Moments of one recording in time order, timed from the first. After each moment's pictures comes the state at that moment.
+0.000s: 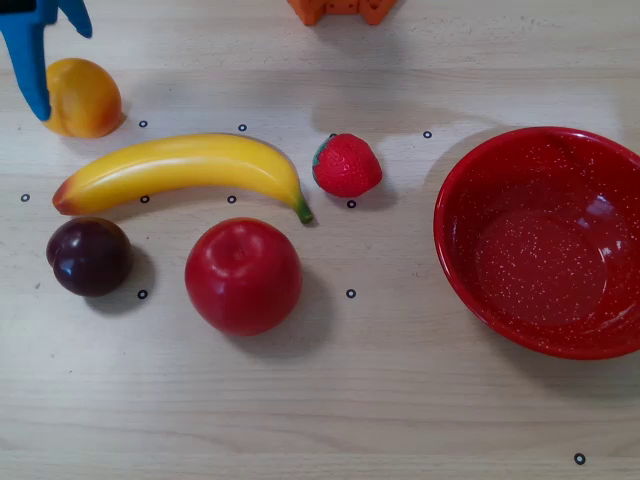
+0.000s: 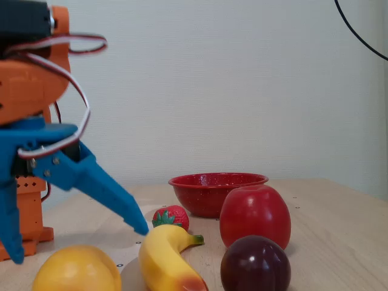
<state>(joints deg) -65.0 56.8 54.0 103.4 69.2</state>
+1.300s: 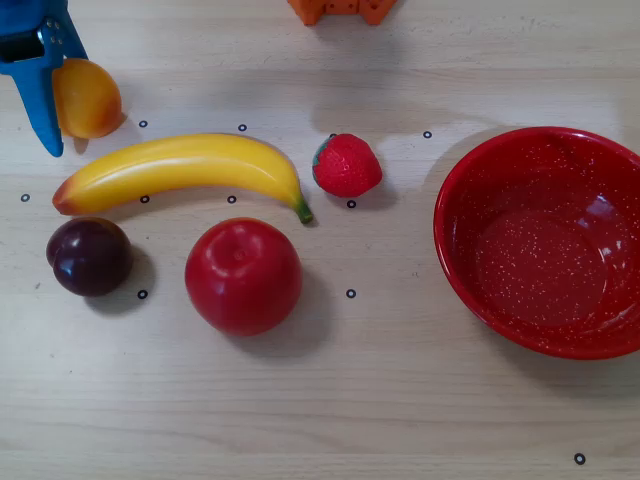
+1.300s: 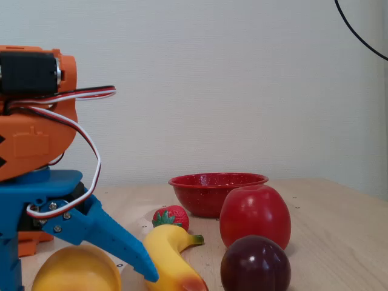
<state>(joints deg) -65.0 47.5 51.5 95.5 75.0</state>
